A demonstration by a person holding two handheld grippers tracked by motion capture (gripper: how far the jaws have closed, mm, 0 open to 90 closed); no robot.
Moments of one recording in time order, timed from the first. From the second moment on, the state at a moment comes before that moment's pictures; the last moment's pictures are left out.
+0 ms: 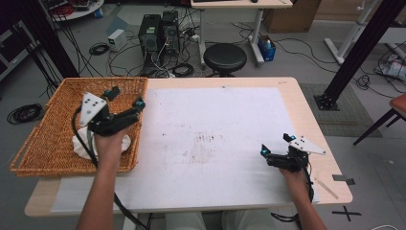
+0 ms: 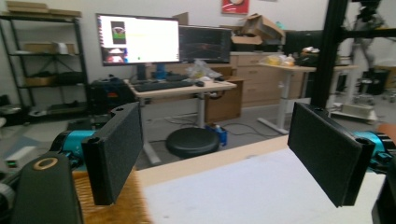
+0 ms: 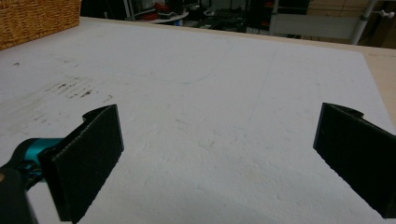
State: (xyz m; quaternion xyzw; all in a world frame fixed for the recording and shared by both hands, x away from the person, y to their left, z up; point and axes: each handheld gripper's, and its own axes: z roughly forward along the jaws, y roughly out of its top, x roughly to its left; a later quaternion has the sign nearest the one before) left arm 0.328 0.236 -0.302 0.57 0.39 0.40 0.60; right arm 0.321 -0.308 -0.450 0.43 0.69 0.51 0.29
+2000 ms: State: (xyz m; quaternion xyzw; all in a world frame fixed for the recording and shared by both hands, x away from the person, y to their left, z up) left arm 0.374 0.342 -0.401 0.64 0.65 0.21 0.37; right arm 0.323 -0.308 -0.449 0.45 0.69 0.50 0.29
